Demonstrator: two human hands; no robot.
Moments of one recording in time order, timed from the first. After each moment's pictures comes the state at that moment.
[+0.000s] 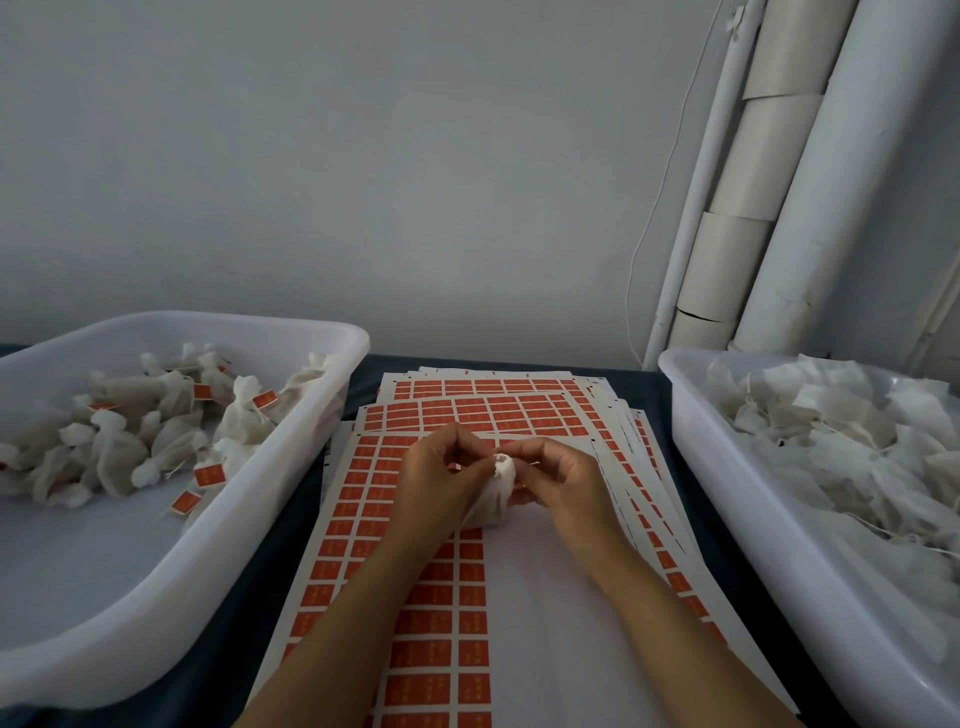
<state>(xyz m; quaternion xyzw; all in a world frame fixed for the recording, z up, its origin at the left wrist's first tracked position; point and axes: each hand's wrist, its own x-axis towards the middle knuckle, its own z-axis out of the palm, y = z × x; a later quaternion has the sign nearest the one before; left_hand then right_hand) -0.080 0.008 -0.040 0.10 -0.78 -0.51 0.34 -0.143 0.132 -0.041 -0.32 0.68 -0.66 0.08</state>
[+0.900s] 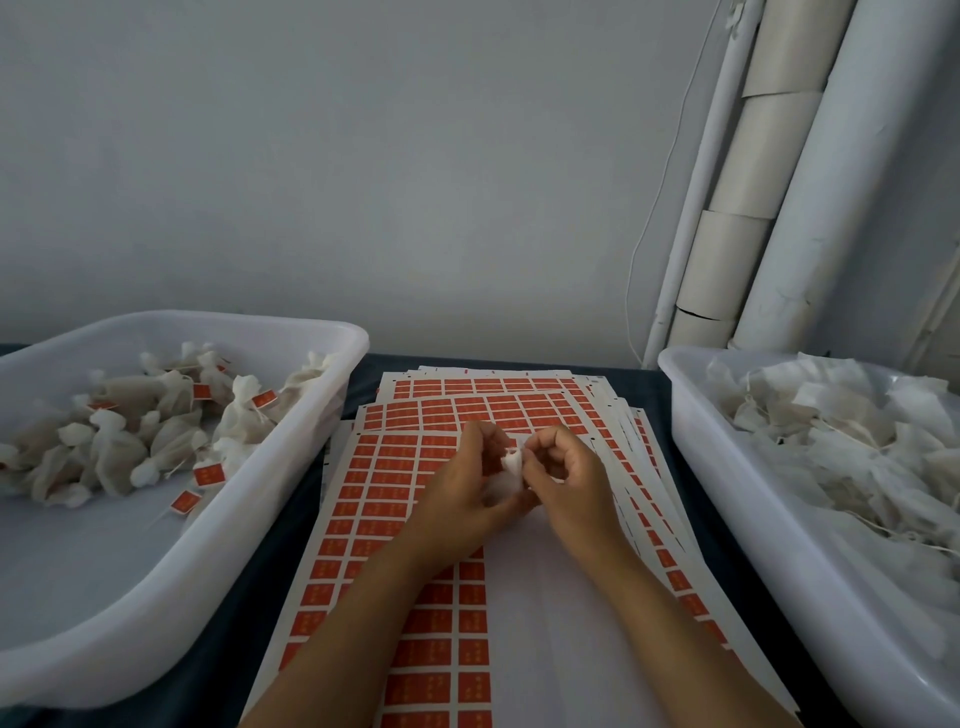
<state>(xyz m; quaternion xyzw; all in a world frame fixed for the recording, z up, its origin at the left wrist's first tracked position) -0.077 0.014 -0.047 -0.03 -0.85 -0.48 0.22 -0.146 0.132 -0.046 -0.32 0.72 -0.62 -0.05</state>
